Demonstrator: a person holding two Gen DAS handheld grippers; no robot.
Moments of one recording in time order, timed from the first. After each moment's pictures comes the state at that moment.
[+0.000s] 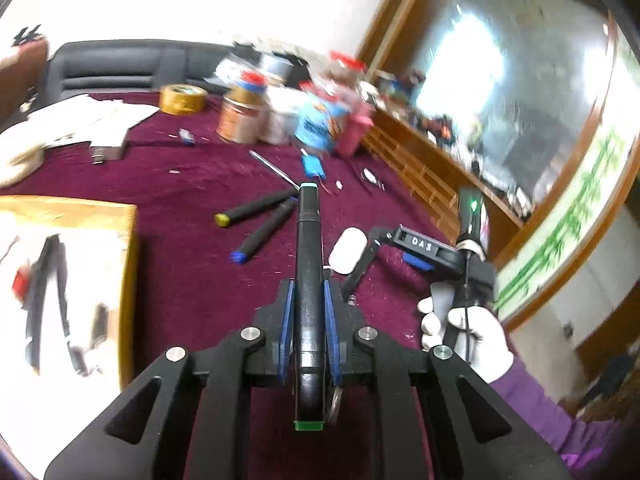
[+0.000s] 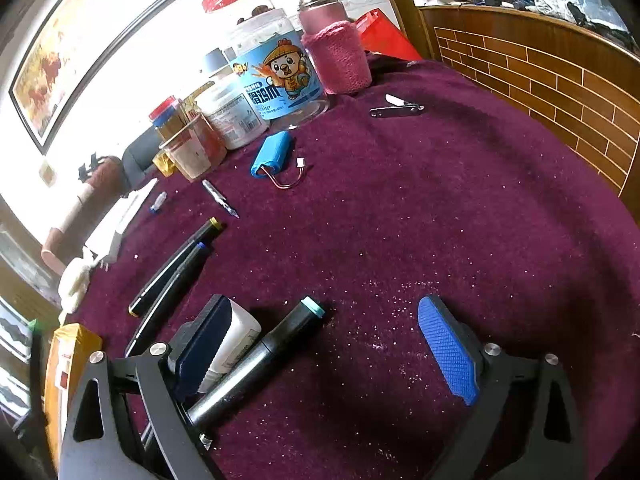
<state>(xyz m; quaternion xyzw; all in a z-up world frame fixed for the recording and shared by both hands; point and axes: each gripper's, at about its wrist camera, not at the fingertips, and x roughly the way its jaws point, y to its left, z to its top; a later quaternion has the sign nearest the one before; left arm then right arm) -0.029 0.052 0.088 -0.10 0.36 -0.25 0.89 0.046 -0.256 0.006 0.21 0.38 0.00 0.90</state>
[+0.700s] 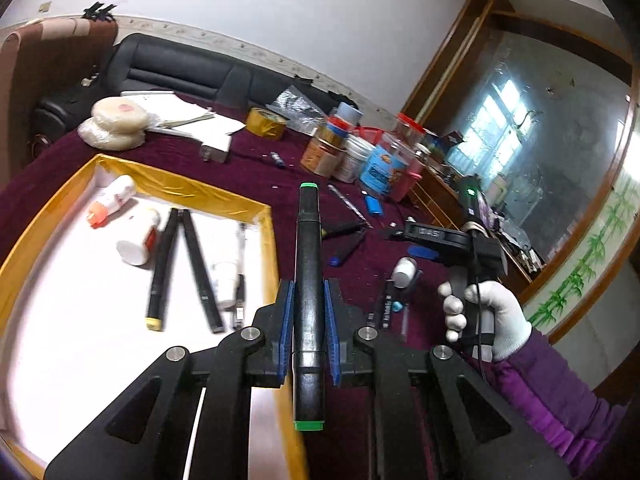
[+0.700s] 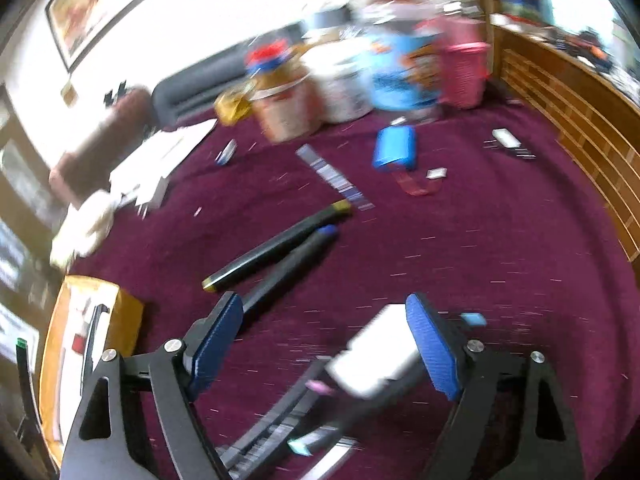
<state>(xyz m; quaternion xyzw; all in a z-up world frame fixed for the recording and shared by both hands) -0.080 0.181 0.084 -0.19 0.31 -0.18 0.91 0.081 -0.132 0.053 0.09 0.45 0.06 0.89</state>
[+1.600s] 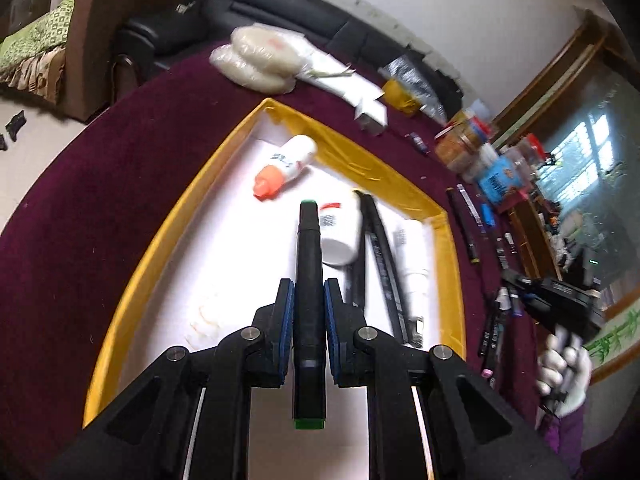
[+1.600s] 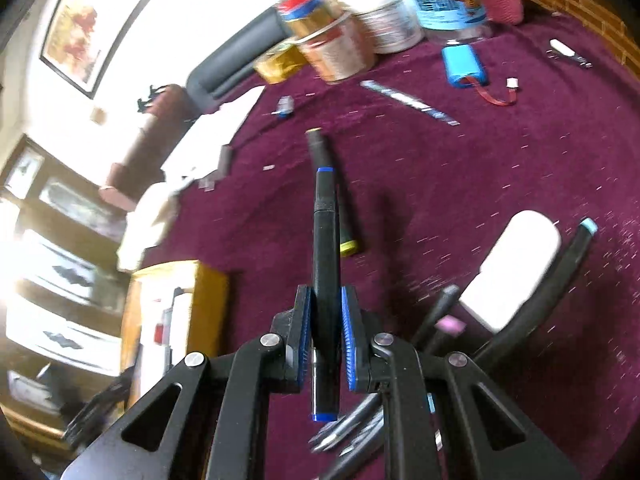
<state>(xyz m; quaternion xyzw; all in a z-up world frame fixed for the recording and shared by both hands) -0.034 0.303 0.032 -0.25 0.43 -0.05 0.87 0.059 -0.113 0.039 0.23 0.49 0.17 0.82</state>
